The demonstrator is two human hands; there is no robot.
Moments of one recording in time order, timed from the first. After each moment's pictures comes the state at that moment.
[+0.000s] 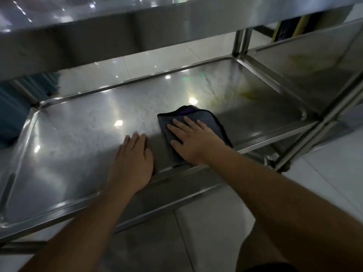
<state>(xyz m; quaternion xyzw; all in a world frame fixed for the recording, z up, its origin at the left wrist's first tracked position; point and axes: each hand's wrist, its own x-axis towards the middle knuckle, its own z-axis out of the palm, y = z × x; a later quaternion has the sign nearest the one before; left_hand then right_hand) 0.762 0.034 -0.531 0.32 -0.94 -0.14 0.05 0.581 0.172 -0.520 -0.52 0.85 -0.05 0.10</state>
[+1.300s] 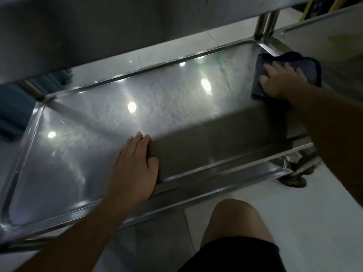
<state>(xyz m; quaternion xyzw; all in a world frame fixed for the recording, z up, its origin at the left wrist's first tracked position) 0.760 0.045 -0.514 0.35 -0.93 -0.15 0.04 0.315 0.224 -0.515 -0.25 0.96 -0.05 0.08</state>
